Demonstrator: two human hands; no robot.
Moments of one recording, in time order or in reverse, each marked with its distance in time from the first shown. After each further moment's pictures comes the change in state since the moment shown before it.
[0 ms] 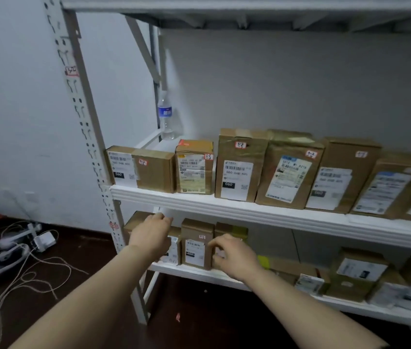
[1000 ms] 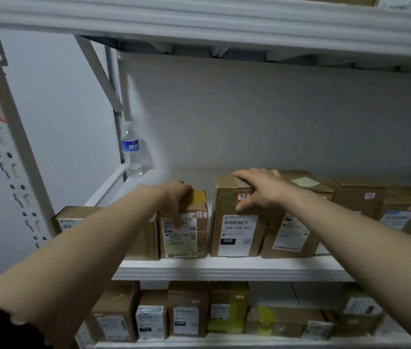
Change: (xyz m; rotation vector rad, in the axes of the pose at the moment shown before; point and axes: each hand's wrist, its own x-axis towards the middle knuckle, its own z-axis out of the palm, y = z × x) left_hand 0.220 0.016 -0.135 0.004 -0.245 0.394; right_hand 0.154 -0.006 -0.208 -0.390 0.124 0.216
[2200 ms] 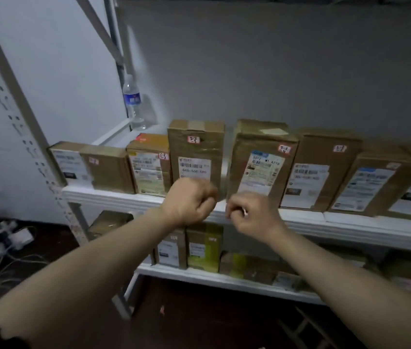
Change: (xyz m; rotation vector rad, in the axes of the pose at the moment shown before) left_hand -0.072 0.163 0.106 -0.170 0.592 0.422; right_hand -0.135 0.076 0.112 0.557 0.364 -0.431
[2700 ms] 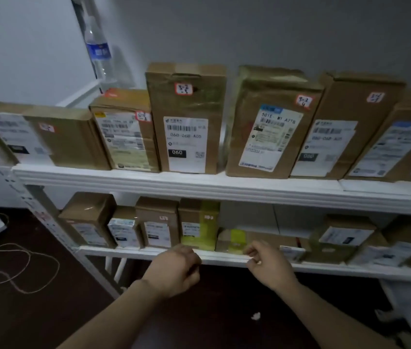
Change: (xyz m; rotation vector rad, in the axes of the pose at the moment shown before) left_hand -0.128 -0.052 0.174 -0.007 -0.396 -0.187; right_hand -0.128 0.083 0.111 -0.063 -0.408 0.745
